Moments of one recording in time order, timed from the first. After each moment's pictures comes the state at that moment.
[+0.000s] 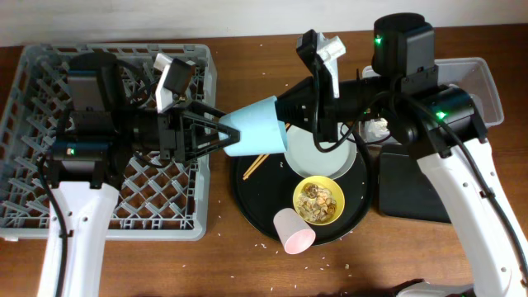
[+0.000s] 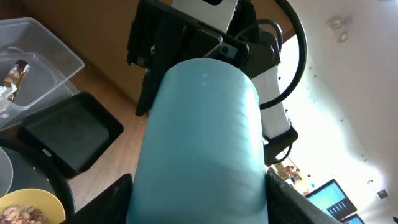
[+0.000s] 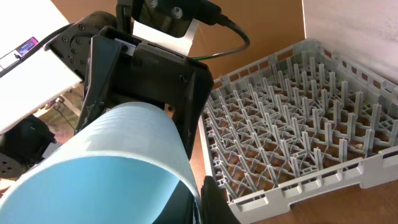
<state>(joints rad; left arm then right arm) -0.07 1.36 1.44 -0.64 1.57 -0.29 0.32 1.49 1.73 -0.79 -1.13 -0.09</state>
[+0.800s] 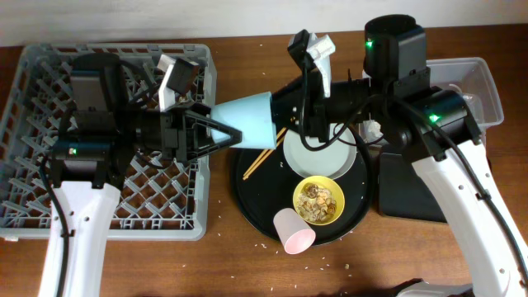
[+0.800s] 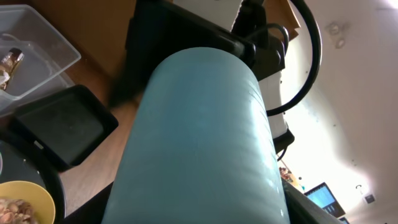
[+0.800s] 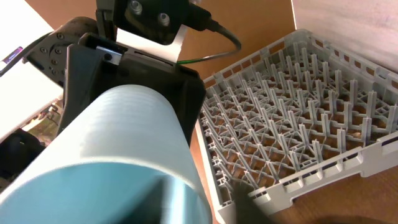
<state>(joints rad) -0.08 1.36 1.44 -0.65 1.57 -0.34 0.36 1.49 1.73 -0.77 -1.05 0.00</state>
